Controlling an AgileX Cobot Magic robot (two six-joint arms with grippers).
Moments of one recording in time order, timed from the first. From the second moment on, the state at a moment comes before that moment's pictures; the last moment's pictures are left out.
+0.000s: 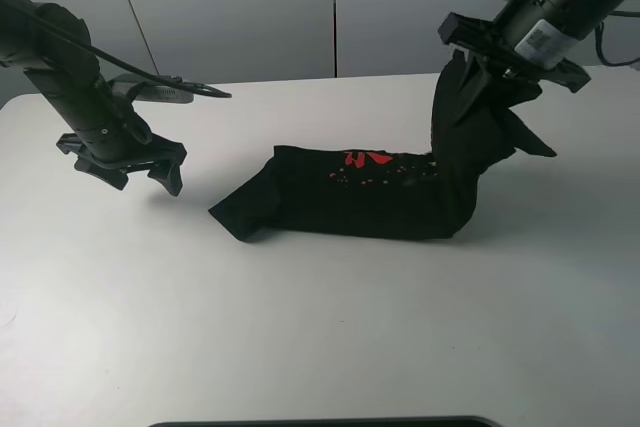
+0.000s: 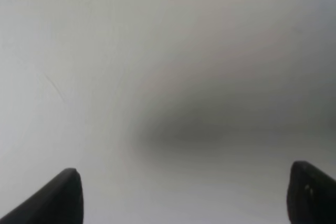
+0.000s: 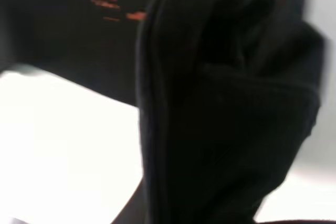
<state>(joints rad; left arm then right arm) -0.36 1.95 -1.12 -0.02 0.68 -0.02 0.19 1.70 -1.22 0.53 1.09 -0.12</state>
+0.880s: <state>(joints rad) -0.36 1.95 -1.12 -0.02 0.68 -0.02 0.49 1.98 -1.24 0.95 0.71 -0.21</state>
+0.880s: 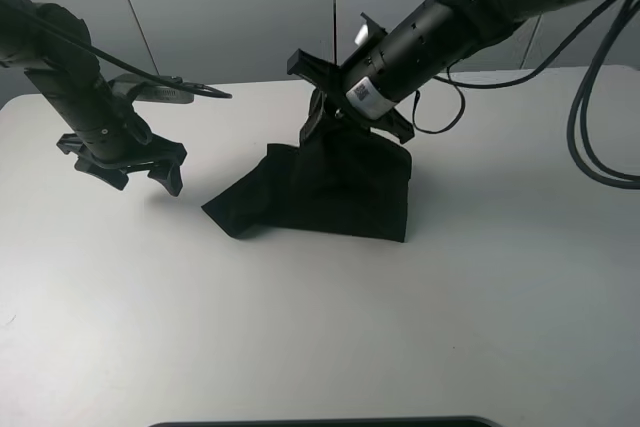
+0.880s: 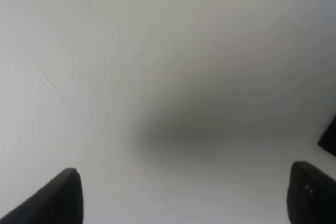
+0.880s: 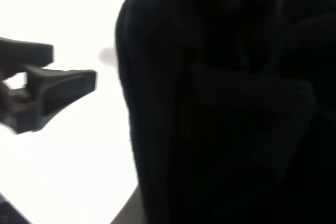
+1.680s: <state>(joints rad) -0.36 1.95 -1.12 -0.02 0.68 -0.02 0.52 1.96 -1.24 0.77 0.53 -0.38</state>
